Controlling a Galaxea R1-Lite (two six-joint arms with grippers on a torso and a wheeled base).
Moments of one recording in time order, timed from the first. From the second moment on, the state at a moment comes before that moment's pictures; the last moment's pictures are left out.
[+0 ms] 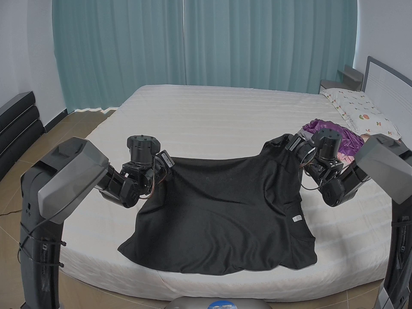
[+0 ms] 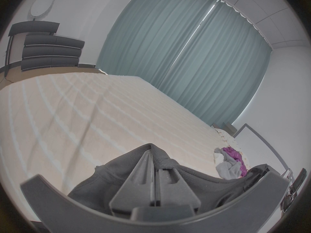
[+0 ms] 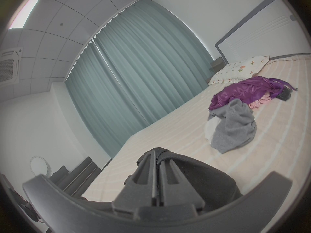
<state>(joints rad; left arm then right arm) -0.33 2.41 -1.37 -0.70 0.24 -0.67 0.24 2.33 -1.14 -1.16 -0.14 0.61</state>
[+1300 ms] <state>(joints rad) -0.24 2.61 -1.71 -0.65 0.34 -0.82 0.18 2.58 -1.13 -1.27 -0.20 0.74</state>
